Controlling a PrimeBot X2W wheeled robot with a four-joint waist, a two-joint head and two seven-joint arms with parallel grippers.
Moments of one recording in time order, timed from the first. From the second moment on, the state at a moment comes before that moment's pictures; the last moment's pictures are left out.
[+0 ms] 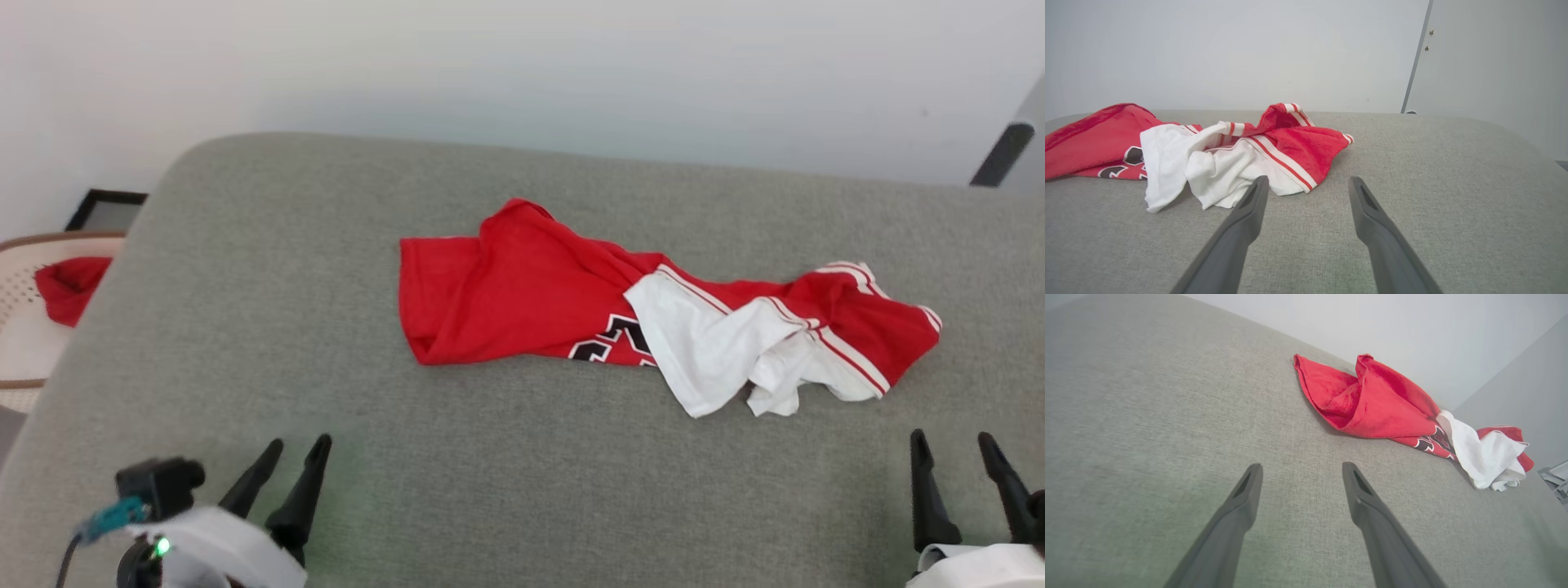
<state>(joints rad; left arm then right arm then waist) -0.26 0.59 -0.61 0.39 -1.12 -0.08 -0.26 0.02 -0.10 -0.17 0.16 0.14 0.13 -0.17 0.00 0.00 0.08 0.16</state>
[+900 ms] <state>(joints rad) 0.09 0.31 -0.03 0.11 -0.44 -0.09 -0.26 0.01 -0.08 -0.20 0.09 0.14 0.13 -0.16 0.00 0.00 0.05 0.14</state>
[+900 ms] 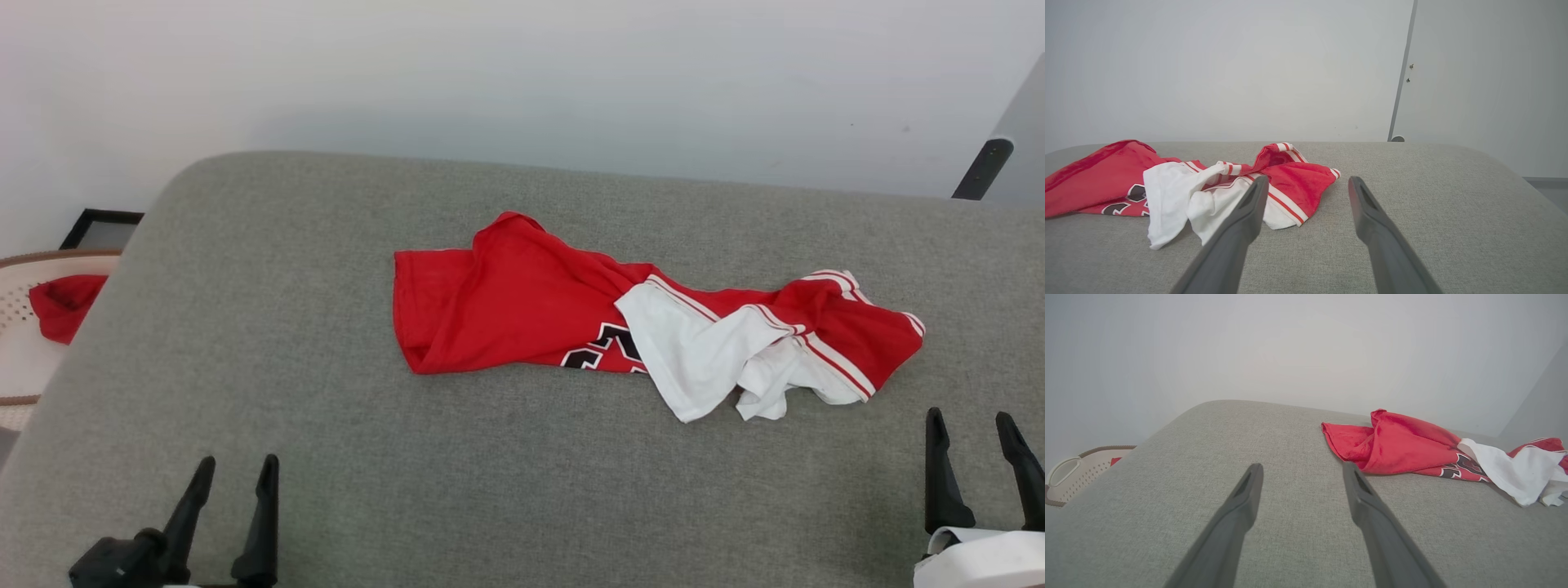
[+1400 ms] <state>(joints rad) -0.17 0.40 -0.12 0.13 -0.38 -0.13 -0.26 -0.05 -0.06 -0.17 0.11 0.14 0.13 -0.19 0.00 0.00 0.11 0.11</state>
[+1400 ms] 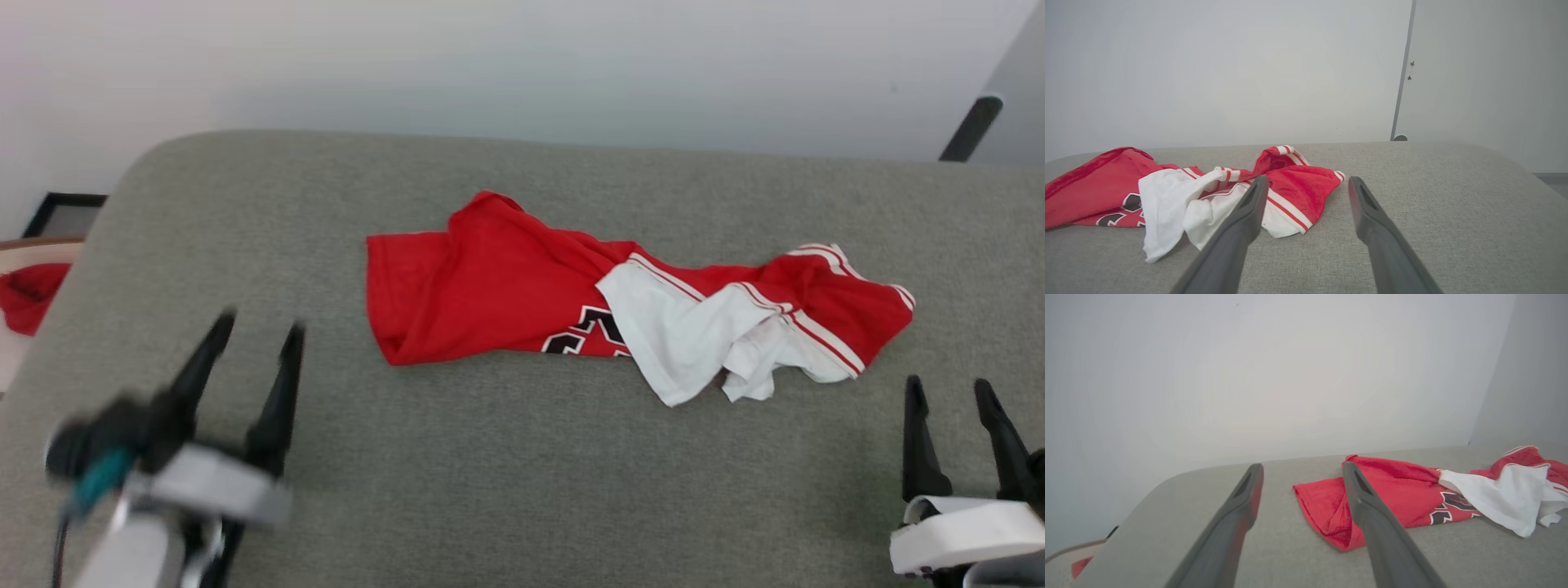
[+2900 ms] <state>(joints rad) -0.87 0.83 -1.14 -0.09 -1.42 -0.13 0.64 -0.18 -0.05 -0.09 0.17 0.15 0.13 -0.26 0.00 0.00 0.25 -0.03</state>
